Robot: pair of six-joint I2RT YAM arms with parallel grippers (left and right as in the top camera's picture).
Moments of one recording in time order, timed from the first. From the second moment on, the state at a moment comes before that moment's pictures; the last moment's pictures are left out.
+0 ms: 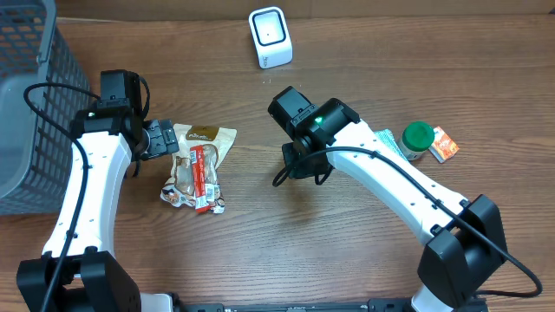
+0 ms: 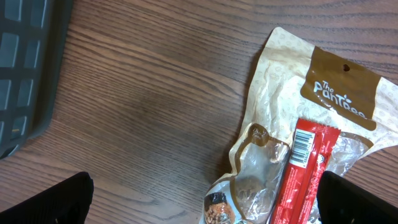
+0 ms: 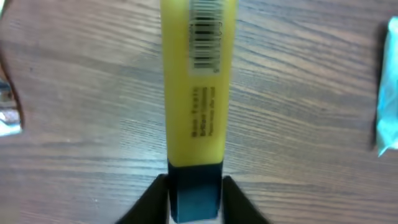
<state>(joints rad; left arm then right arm) 0.09 1.58 1.27 -0.97 -0.17 -0.24 0.68 1.82 1.56 -1.19 0.05 0.46</state>
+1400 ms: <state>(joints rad) 0.09 1.58 1.27 -0.97 -0.17 -0.24 0.68 1.87 1.38 -0.89 -0.07 0.58</state>
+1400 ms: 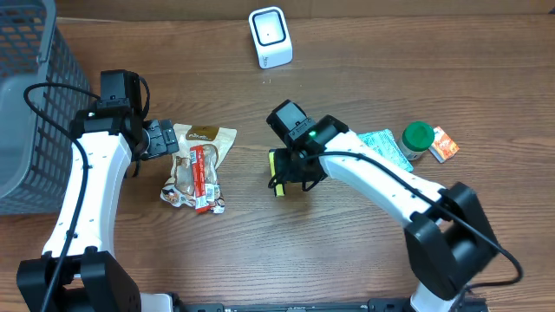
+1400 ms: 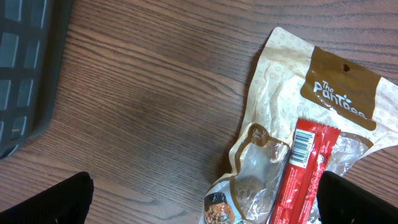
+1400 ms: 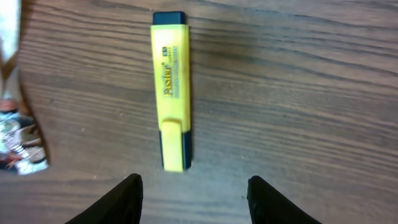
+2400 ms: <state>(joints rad) 0.09 1.58 1.27 -0.97 -0.17 -0.24 0.75 2.03 1.38 -0.80 -0.06 0.60</state>
